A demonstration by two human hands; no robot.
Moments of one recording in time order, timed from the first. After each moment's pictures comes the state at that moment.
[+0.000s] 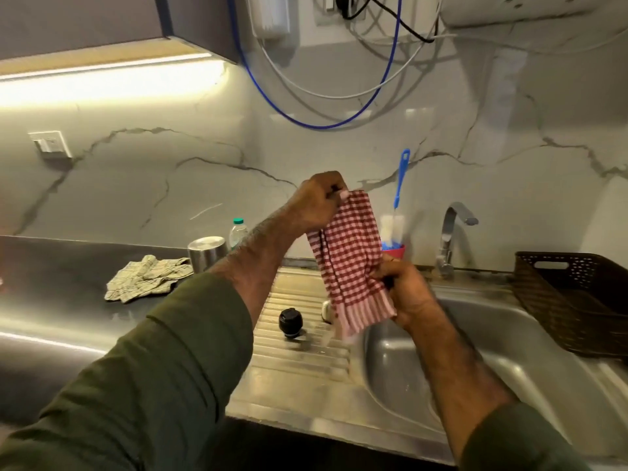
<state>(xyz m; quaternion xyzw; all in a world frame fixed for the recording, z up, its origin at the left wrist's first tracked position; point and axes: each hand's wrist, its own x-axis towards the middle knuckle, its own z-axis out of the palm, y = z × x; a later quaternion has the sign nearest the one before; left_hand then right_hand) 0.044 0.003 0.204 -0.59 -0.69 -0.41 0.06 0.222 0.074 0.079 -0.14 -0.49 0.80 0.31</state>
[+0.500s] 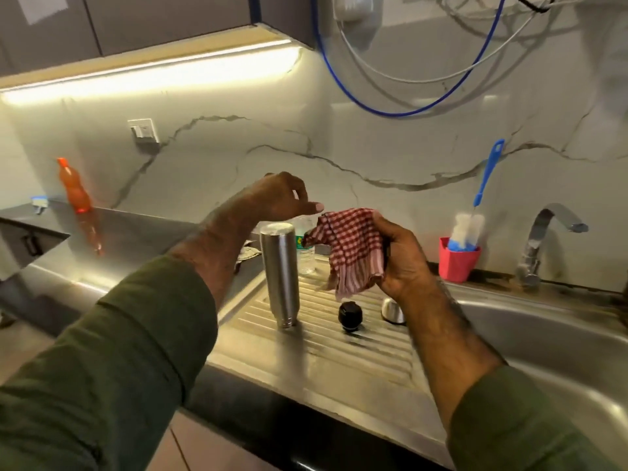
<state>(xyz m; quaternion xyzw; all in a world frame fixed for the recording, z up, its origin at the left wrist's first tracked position) -0.066 -0.131 0.221 -0.45 -0.87 -0.17 0.09 0.111 0.009 0.118 -0.12 -0.42 0.86 0.27</state>
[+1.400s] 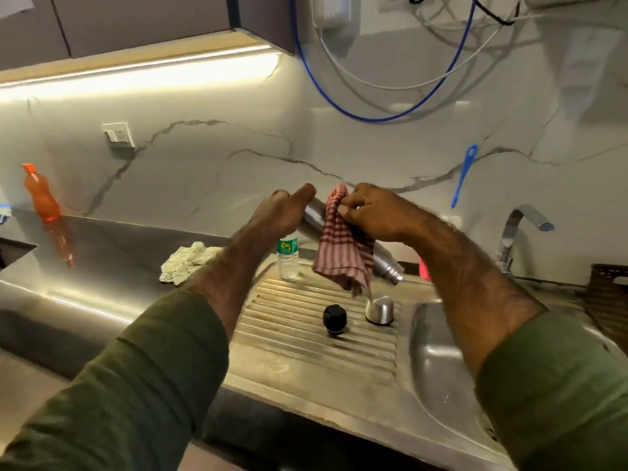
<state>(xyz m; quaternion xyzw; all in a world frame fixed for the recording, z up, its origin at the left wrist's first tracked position) -0.038 -0.101 0.190 -0.33 -0.82 -0.46 -0.04 0.134 0.012 0.218 -0.15 -0.94 0.23 0.19</state>
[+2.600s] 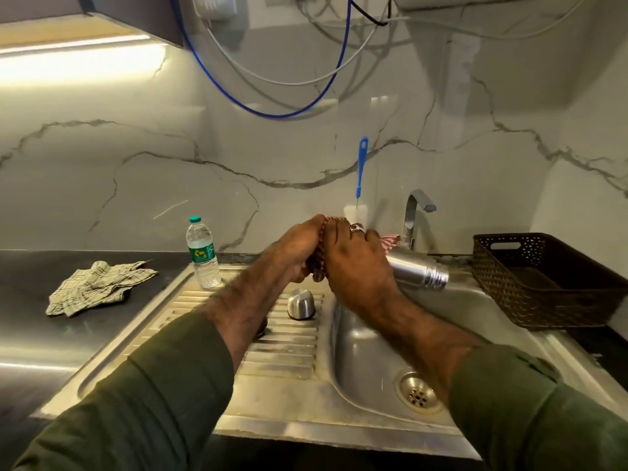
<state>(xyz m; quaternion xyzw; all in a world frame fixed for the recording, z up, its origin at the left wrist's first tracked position) 0.111 0.020 0.144 -0.29 -0.73 -0.53 -0.31 0.218 0.070 0.095 -0.31 -0.88 -0.22 0.30</state>
